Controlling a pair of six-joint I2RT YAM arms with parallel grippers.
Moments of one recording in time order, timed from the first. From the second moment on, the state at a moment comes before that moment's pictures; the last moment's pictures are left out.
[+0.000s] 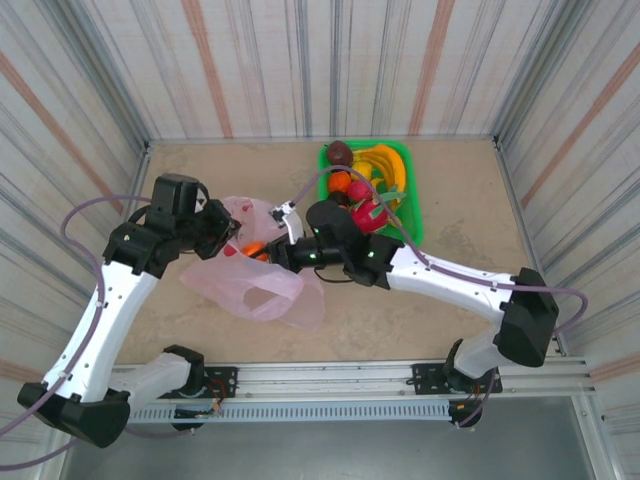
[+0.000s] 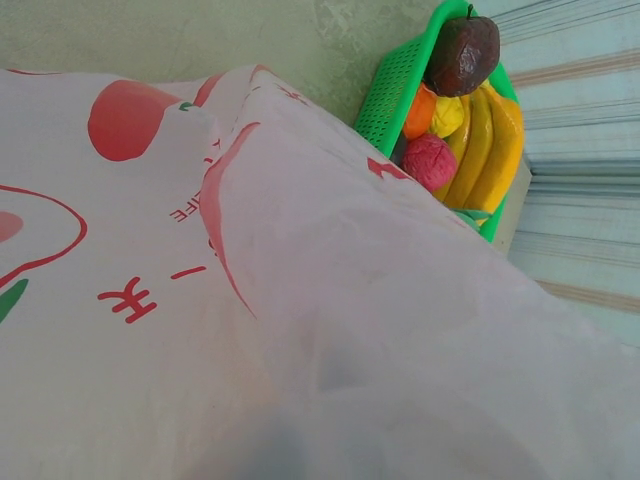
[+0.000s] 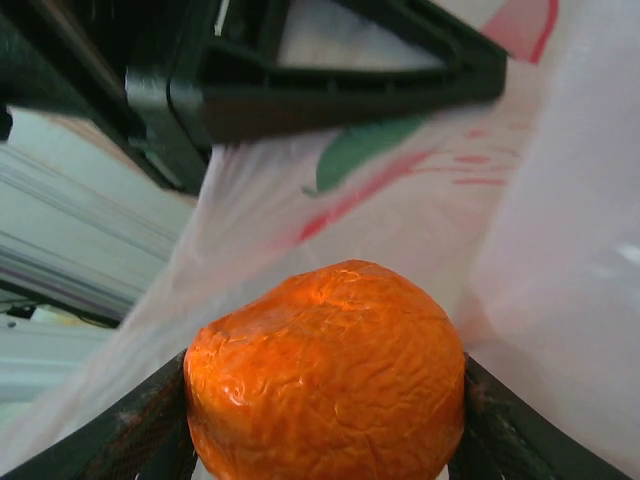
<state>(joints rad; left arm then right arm) -0.35 1.04 1.26 -0.99 0.19 -1.08 1.04 1.50 1.21 -0.05 -0.38 0.61</state>
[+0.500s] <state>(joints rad) -0.36 1.00 1.28 -1.00 0.19 -1.08 0.96 1.75 1.31 0.00 -0.42 0.61</state>
